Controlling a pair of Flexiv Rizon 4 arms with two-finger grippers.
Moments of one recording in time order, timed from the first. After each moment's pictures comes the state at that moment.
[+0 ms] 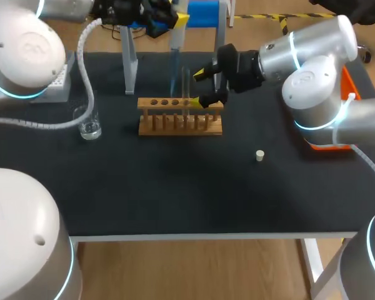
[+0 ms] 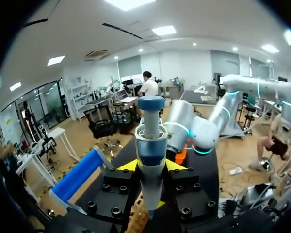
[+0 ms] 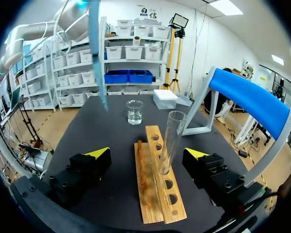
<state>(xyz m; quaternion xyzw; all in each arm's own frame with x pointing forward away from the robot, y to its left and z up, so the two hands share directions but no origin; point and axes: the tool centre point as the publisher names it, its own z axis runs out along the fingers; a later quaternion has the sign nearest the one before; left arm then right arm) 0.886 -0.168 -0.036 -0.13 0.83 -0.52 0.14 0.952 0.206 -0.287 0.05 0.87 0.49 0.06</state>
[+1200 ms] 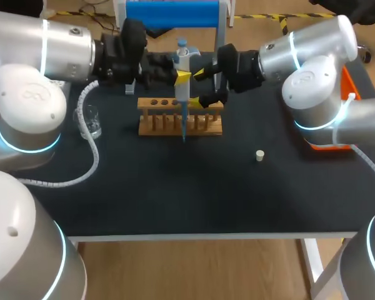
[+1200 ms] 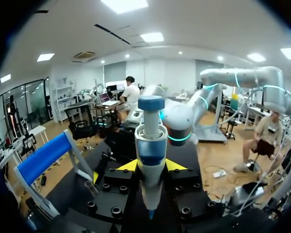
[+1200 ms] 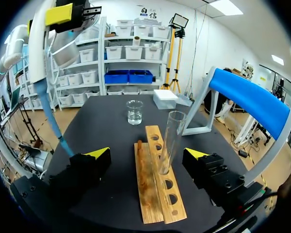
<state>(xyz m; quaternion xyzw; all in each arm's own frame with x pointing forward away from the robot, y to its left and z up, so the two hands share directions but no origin) 0.829 -0.177 -0.123 -0.09 0.82 -0.57 0.07 0.952 0.206 -0.287 0.05 0.87 0.49 0.06</state>
